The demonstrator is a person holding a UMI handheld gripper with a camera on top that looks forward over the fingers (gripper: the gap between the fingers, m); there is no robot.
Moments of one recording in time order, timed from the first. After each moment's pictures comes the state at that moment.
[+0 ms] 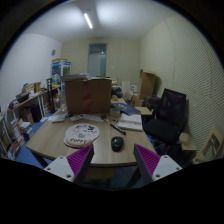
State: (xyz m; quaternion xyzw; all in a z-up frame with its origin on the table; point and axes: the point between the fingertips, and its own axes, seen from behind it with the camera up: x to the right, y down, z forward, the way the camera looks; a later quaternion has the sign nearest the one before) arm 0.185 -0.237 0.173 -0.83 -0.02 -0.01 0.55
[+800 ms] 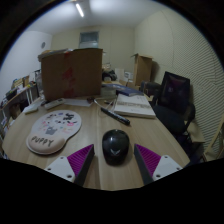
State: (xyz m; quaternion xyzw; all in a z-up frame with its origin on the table) arm 0.206 -0.047 -0.005 -0.86 0.02 -0.03 0.51
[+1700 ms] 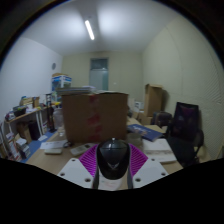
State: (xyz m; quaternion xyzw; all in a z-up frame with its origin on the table) arm 0.070 0.024 0.177 -0.77 -0.01 0.01 0.63
